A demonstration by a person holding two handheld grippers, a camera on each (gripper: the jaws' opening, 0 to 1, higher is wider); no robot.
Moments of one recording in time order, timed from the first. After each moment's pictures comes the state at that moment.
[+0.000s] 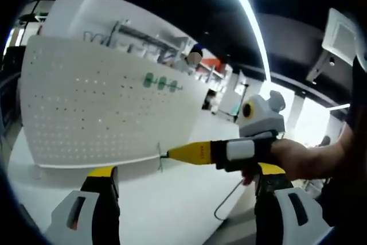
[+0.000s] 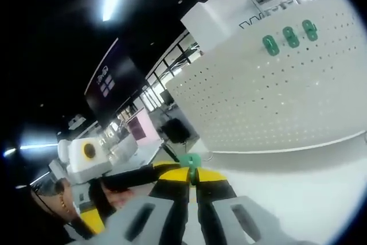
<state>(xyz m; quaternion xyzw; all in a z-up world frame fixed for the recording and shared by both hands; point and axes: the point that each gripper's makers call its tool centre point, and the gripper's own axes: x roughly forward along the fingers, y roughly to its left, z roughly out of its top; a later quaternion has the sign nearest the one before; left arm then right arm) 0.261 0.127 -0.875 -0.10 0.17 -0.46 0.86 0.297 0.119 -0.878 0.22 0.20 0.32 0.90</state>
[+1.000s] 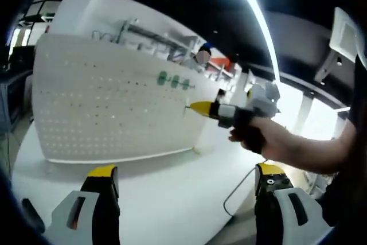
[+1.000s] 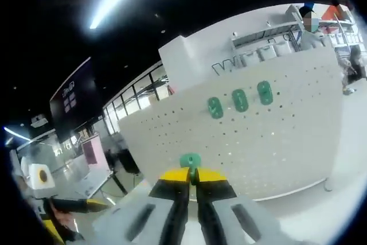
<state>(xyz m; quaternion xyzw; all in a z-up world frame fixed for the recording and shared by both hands) 0.268 0.150 -0.882 -0.10 0.18 -0.43 0.88 0.377 0.003 -0.842 0.16 0.07 0.15 0.97</state>
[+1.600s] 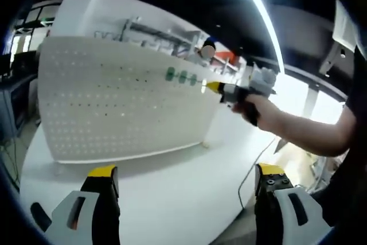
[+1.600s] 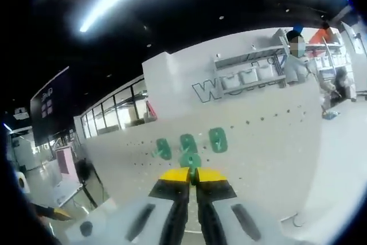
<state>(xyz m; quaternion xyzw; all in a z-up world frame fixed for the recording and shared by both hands) 0.277 0.162 -0.886 -0.07 0.19 -0.41 0.89 0.421 -0.086 -0.805 0.13 0.02 0.06 0.99</state>
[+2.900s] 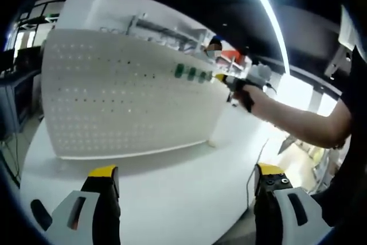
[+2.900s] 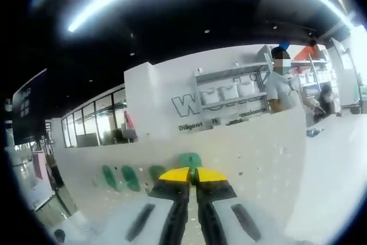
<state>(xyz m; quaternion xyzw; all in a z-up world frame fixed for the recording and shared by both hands) 0.287 0.162 -0.892 -0.08 0.21 -0.40 0.89 0.478 -0.171 -0.786 0.10 -0.03 -0.01 0.99</state>
